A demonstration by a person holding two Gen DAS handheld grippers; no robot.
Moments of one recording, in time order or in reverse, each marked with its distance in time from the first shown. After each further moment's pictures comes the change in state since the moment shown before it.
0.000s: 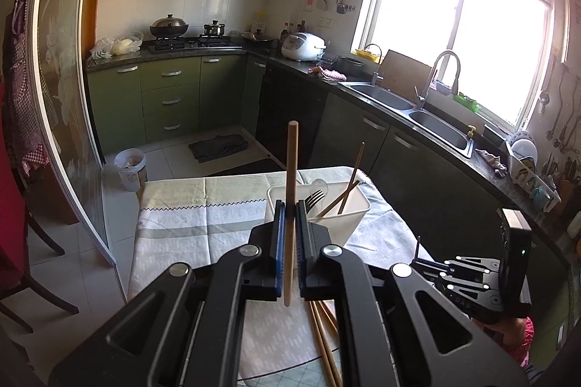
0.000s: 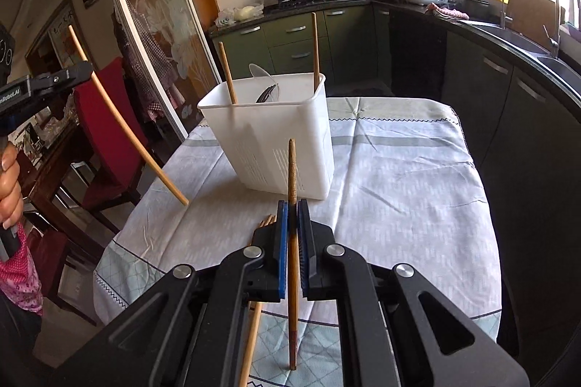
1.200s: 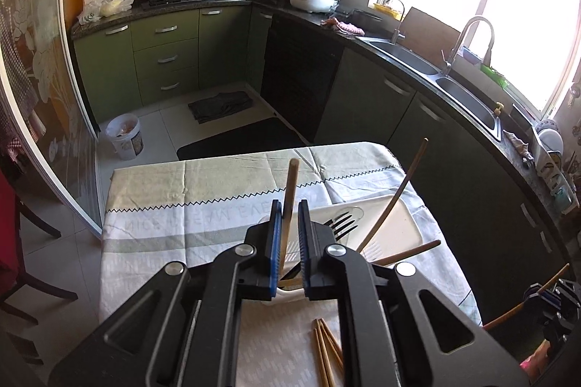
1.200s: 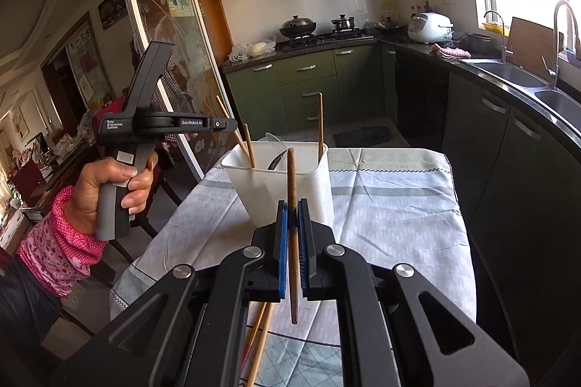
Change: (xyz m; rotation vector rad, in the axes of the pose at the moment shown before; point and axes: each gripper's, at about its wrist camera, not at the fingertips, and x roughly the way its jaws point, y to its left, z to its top) left arm 0.147 0.004 0.031 -0.028 0.202 0.026; right arm -0.064 0.003 0.039 -0.042 -0.152 0.032
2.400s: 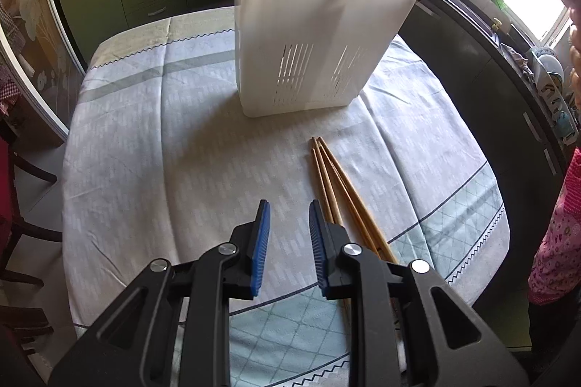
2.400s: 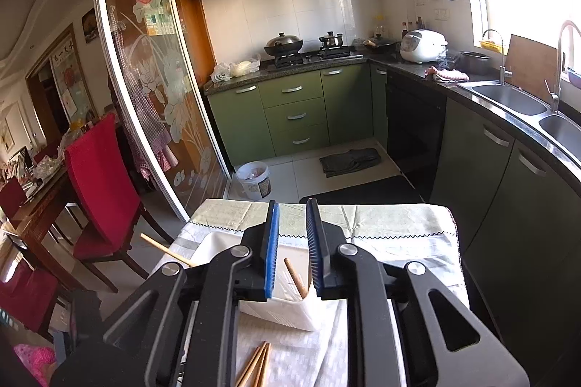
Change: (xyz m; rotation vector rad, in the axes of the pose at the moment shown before) left arm 0.016 -0.010 -0.160 0.044 0.326 -0.006; right arm 0.079 -0.007 0.089 0.008 -0.063 -0.051
